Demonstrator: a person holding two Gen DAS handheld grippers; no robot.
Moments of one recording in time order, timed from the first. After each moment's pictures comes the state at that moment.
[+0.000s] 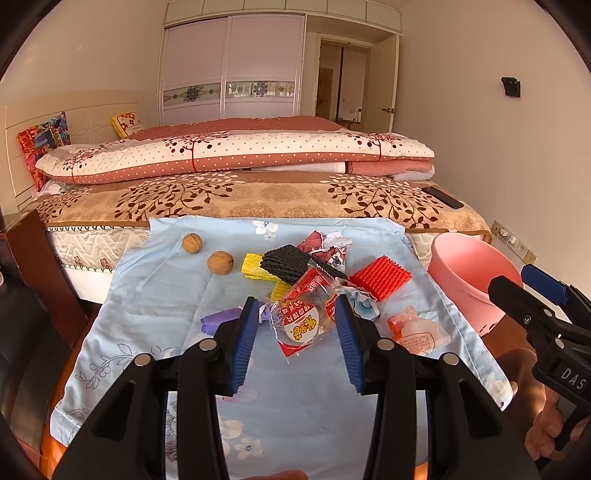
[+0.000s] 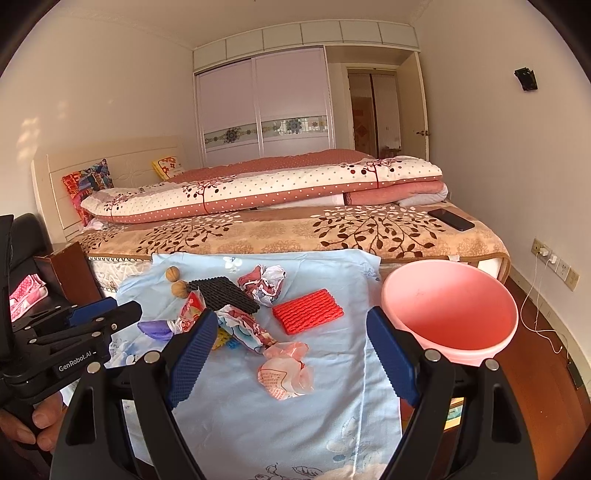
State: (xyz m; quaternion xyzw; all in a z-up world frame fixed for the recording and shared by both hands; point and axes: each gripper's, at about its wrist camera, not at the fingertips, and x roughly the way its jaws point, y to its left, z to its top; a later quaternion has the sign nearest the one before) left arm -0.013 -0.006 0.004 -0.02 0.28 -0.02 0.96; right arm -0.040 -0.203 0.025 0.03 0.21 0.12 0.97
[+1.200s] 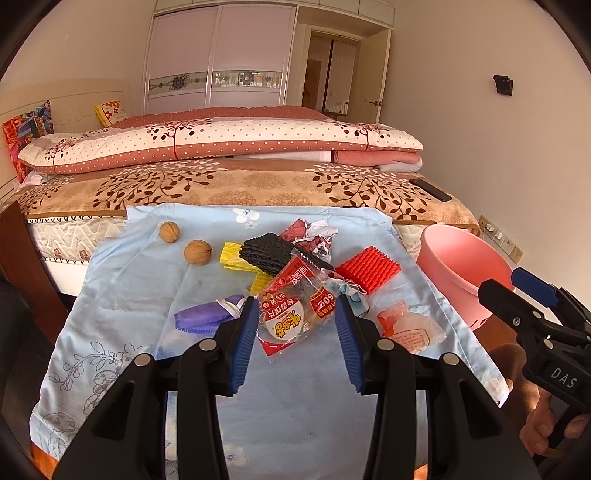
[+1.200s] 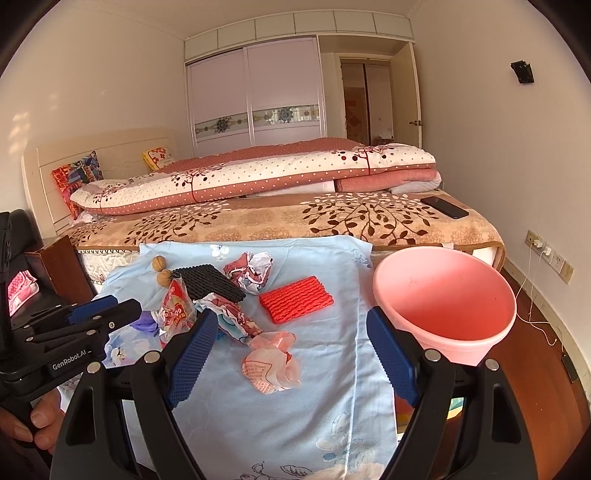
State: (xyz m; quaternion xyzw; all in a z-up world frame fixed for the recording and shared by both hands) left arm 0.006 -0.009 -0.013 -0.04 0.29 -0.05 0.95; right arm -0.025 -0.206 0.011 0.03 0.24 0.11 0.96
